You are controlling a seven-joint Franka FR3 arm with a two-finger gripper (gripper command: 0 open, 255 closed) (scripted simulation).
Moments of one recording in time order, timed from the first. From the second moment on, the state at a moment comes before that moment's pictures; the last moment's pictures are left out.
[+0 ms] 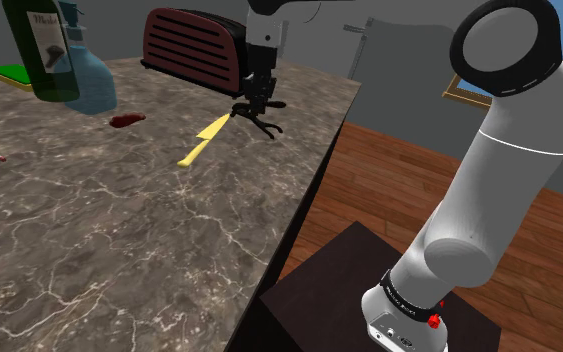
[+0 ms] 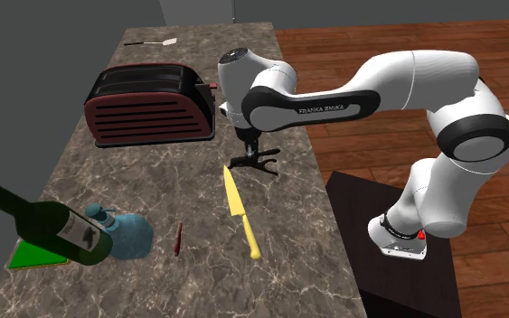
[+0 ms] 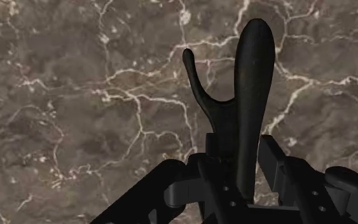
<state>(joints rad) 0.11 0.14 -0.01 -1.64 0.06 1.61 -0.19</state>
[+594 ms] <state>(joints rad) 0.11 0.14 -0.01 -1.64 0.06 1.61 -0.19</state>
